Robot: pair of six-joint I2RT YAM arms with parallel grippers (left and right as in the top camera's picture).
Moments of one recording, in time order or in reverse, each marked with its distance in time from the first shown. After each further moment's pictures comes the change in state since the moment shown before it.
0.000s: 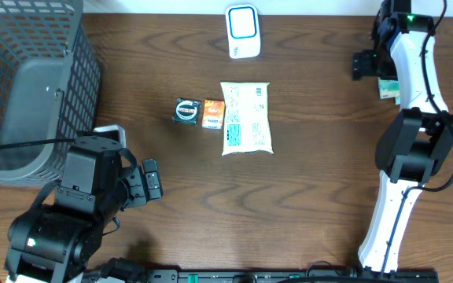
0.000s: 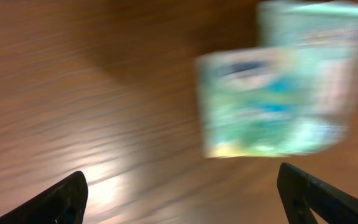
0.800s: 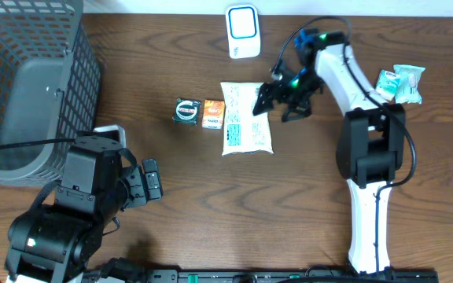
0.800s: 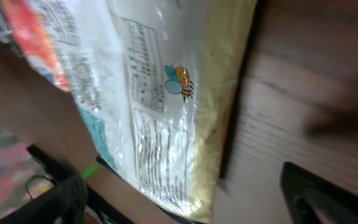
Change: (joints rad) left arm 0.000 0.000 0.000 0.000 0.000 0.000; right arm 0.325 -0.014 -0.254 -0.098 -0.711 0.041
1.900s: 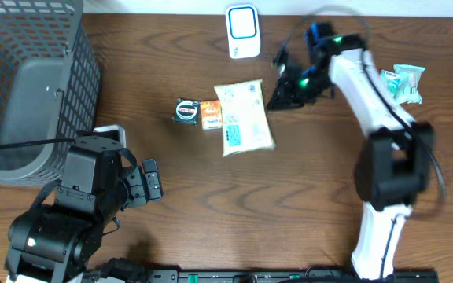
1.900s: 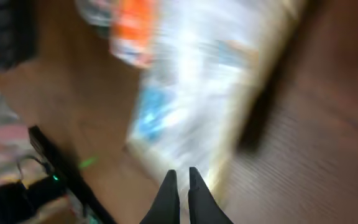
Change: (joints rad) left arm 0.000 0.000 0.000 0.000 0.000 0.000; right arm -0.013 -0.274 -0.164 0.126 -0.069 -0.200
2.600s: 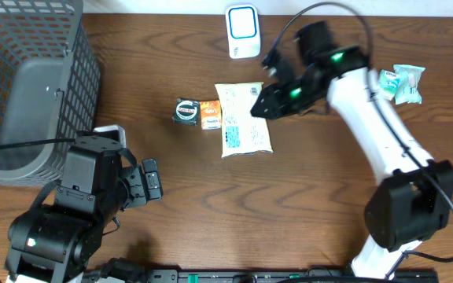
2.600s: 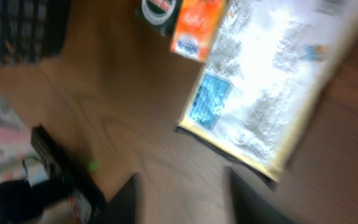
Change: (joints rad) left arm 0.000 0.000 0.000 0.000 0.001 0.000; right arm 0.137 -0.246 -0.220 0.176 0.062 0.178
